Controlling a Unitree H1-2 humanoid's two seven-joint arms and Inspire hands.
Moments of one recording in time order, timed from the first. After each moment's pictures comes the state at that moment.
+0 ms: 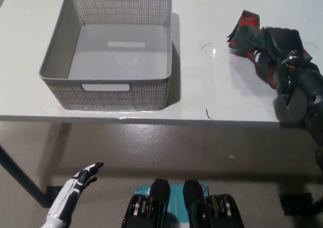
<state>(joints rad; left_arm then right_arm) 0.02 0.22 -0.01 0.13 -0.01 -0.14 -0.21 -1.19 -0.25 0.57 1.44 -0.64 -0.02 -0.28</state>
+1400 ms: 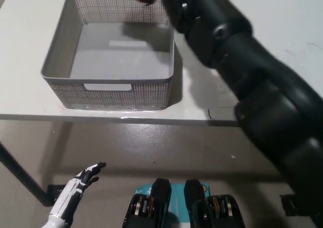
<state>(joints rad) 0.01 0.22 -0.02 0.13 0.01 -0.15 -0.21 -1.59 0.08 0.52 1.41 -0.64 -0.13 -0.39</state>
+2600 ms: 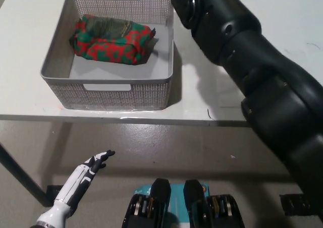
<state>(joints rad) -0.05 0.25 -0.06 0.10 0.04 -0.13 -0.23 -1.58 0.03 0.49 1.43 -0.61 -0.04 -0.18</state>
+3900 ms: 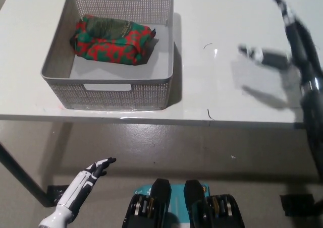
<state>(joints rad) -0.04 0.24 -0.07 0.14 0.05 -0.12 -0.23 -0.56 -0.30 0.08 0.23 -0.38 -0.04 -0.06</state>
